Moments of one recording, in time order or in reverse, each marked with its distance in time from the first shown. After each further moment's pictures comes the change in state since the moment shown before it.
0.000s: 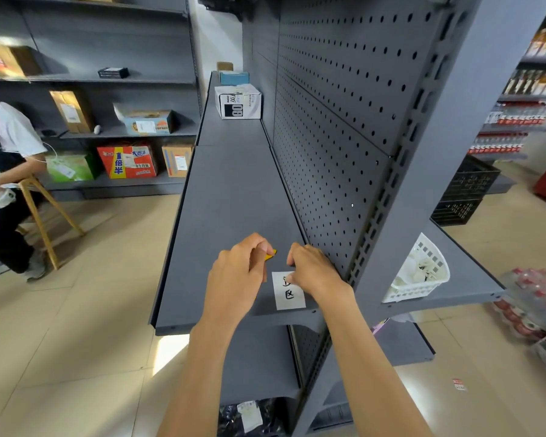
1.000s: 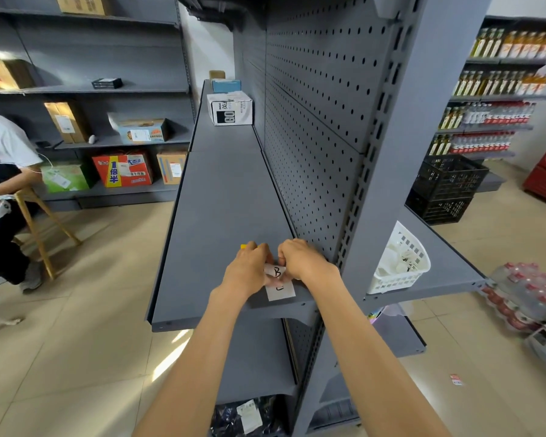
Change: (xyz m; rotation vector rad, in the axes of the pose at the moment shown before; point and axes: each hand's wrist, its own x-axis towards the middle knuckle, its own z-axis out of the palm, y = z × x) left_hand 0.038 -0.013 0.040 0.345 -0.450 -0.089; right_hand 0.002 -0.004 -0.011 -0.082 -0.062 -0.024
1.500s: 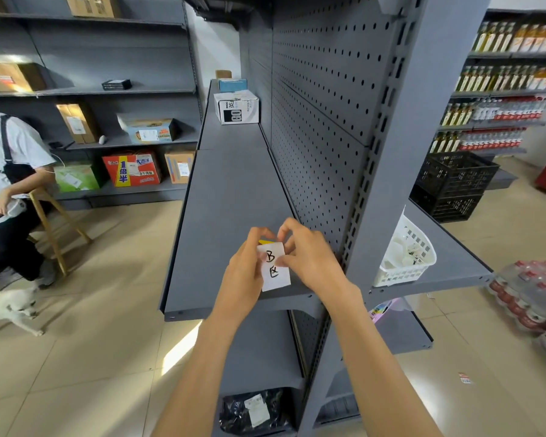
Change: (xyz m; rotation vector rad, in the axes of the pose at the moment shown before) left_hand -0.066 -0.008 -0.001 -0.393 0.359 0.267; right_hand -0.059 -0.008 -0.008 0.443 0.251 -0.135
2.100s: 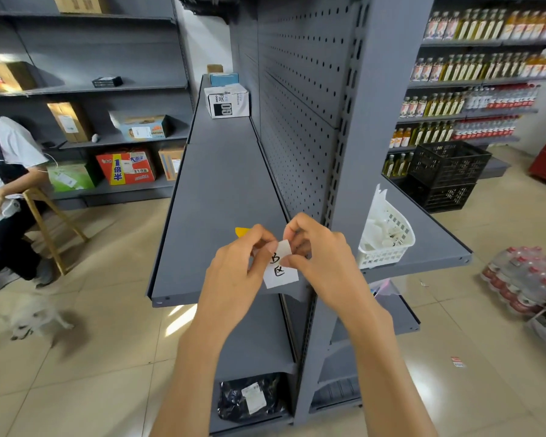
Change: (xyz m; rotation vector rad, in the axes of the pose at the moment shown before) left_hand -0.040 0.069 -0.009 0.047 0.041 0.024; right_hand -0.078 0.003 -0.039 0.133 0.140 -0.083
